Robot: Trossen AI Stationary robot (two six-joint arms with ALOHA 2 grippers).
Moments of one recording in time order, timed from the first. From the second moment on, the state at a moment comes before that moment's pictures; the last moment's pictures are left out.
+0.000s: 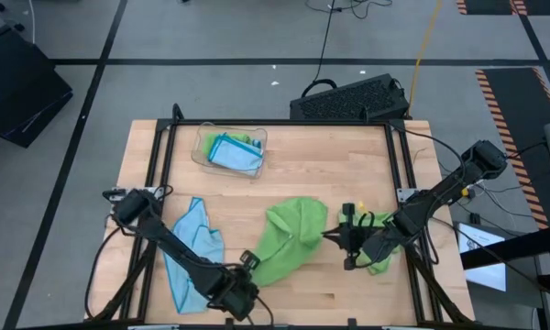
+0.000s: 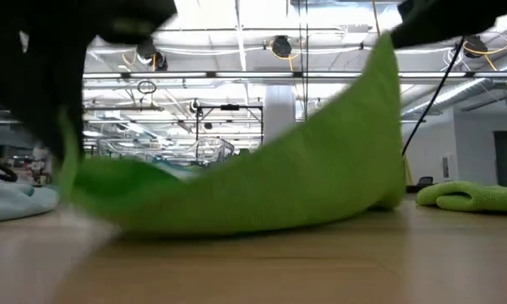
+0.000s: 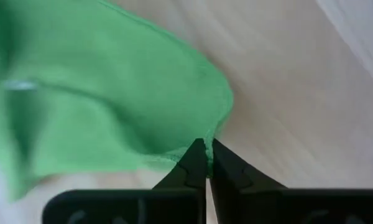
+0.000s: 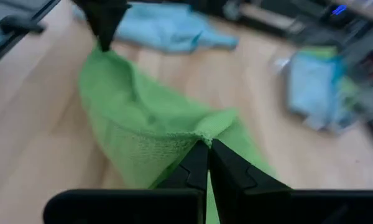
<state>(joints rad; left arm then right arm) -0.70 2.00 1.46 -0.80 -0.34 -0.02 0.65 1.23 0.66 -0.06 0.69 0.12</state>
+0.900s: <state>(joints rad) -0.43 1.24 1.46 -0.92 -0.76 -0.31 0.21 0.81 0.66 0.33 0.49 -0.22</state>
